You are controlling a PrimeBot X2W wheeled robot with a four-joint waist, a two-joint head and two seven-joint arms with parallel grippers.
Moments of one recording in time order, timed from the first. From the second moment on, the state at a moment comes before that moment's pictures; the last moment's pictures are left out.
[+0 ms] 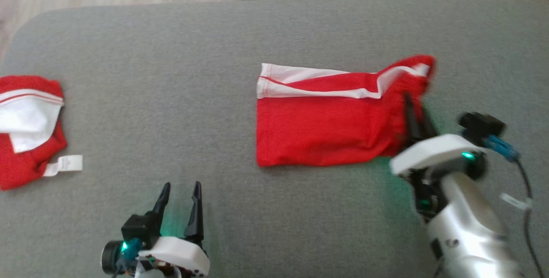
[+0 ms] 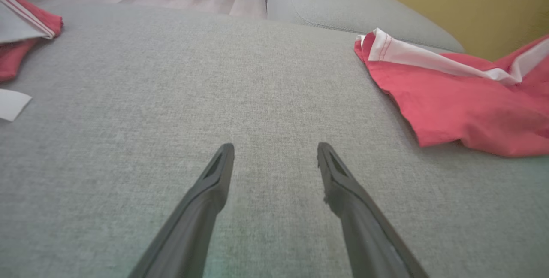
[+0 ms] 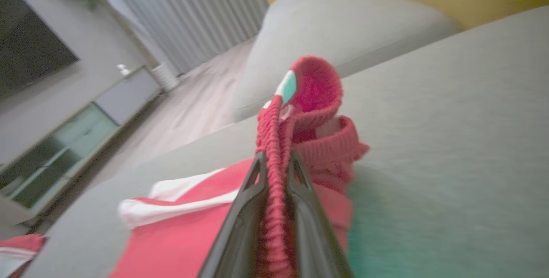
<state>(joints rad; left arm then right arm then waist) -0.14 0.04 -0.21 0.58 -0.28 -0.04 -0.26 -0.44 -0.07 0.14 0.74 0.52 0.13 -0.22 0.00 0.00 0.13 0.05</state>
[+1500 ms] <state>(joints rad) -0.12 0.04 -0.18 0.46 -0.11 0.01 -0.26 -0.28 -0.06 0.05 0.59 0.22 0.13 -0.25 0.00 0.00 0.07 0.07</state>
